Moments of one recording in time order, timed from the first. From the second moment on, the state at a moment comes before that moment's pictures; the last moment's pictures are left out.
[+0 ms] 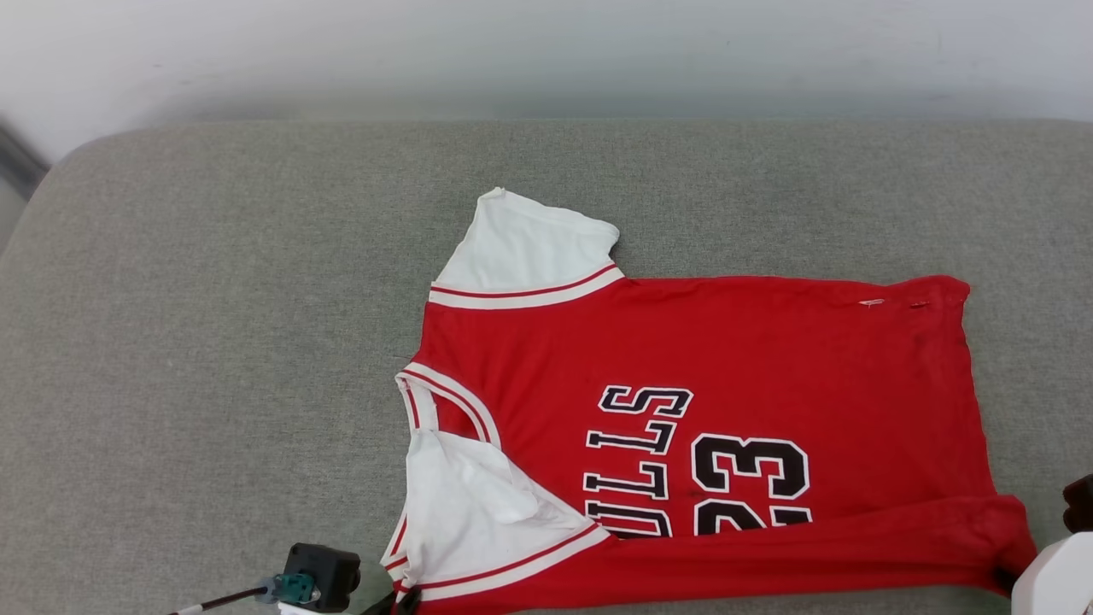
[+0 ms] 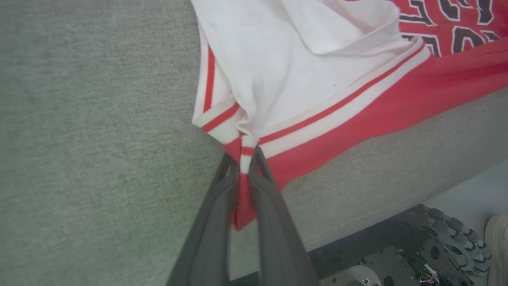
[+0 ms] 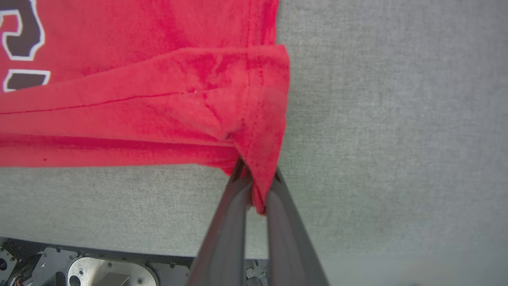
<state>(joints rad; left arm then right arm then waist) -0.04 0.64 -0.75 -0.04 -0.83 0.26 0.13 0.12 -0.31 -0.17 -0.05 0.31 0.13 0.80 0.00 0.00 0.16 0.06</state>
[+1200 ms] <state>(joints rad) -0.03 0.43 -0.29 -0.14 -0.46 0.14 -0.26 -0.01 -0.27 -0.06 -0.12 0.26 0.13 -0.03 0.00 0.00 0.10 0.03</state>
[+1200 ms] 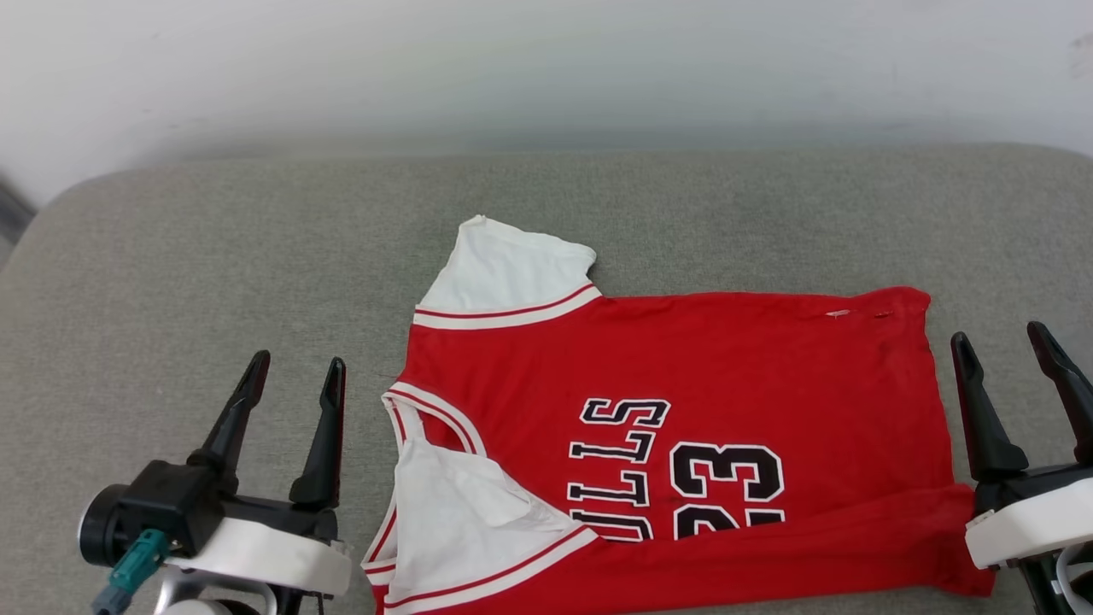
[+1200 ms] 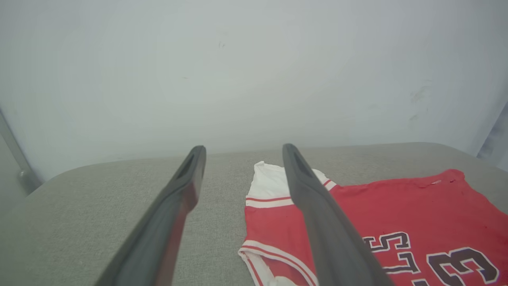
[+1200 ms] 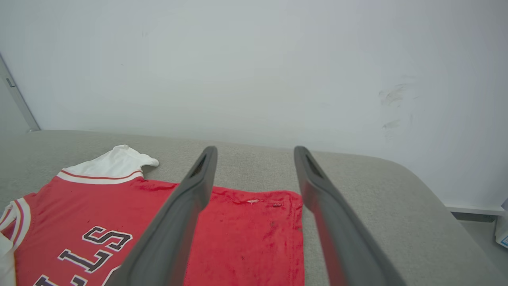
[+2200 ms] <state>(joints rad) -0.93 0.75 -0.43 0.22 -0.83 -0.13 0.70 -0.20 -0.24 0.05 -0.18 0.25 0.13 -0.13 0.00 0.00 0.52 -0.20</state>
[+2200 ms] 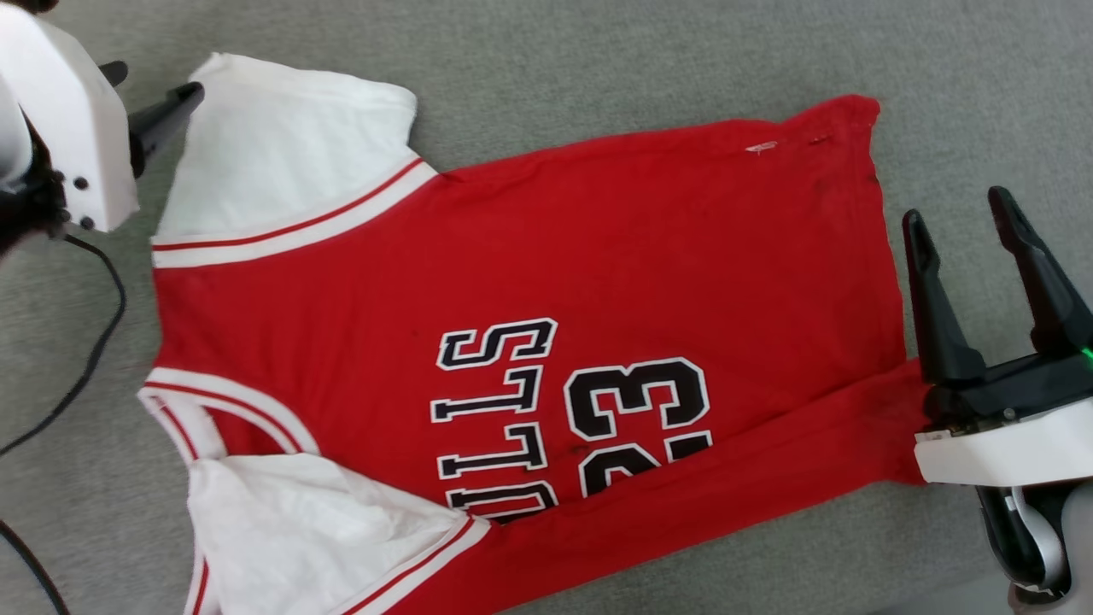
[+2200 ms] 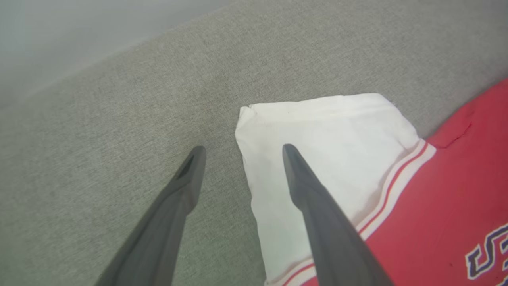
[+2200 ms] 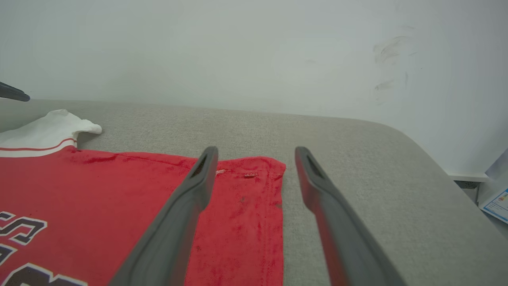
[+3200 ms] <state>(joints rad) -1.10 0.76 -0.54 0.40 -0.89 -0.13 0.81 -0.26 -0.24 0.08 -0.07 0.23 0.13 -0.10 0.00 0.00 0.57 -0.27</state>
